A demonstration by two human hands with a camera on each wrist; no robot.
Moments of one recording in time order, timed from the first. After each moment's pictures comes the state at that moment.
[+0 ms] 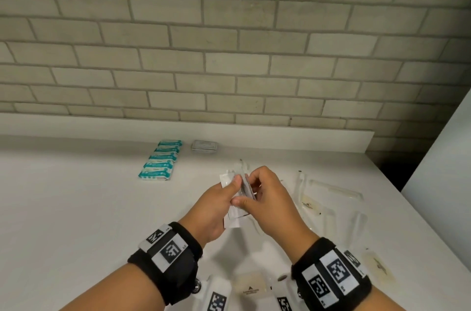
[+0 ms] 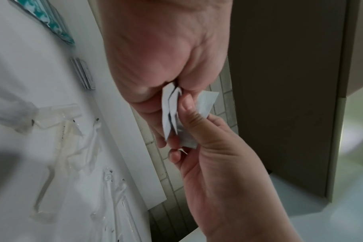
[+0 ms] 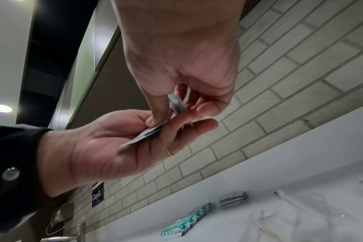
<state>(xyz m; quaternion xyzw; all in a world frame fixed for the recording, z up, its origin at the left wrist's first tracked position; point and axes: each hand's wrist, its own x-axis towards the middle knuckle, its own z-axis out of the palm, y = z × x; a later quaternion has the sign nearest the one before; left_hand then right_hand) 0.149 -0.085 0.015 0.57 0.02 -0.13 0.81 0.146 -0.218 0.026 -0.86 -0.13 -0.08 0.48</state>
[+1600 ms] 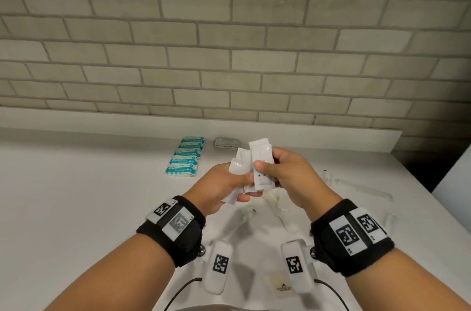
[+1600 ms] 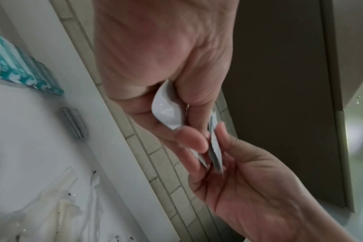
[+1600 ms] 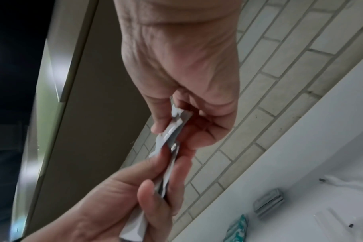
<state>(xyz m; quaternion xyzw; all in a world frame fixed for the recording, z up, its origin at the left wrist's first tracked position) 0.161 -0.016 0.040 0.65 -0.04 -0.14 0.74 0.175 -0.181 0.067 -0.71 -0.10 0.09 0.69</state>
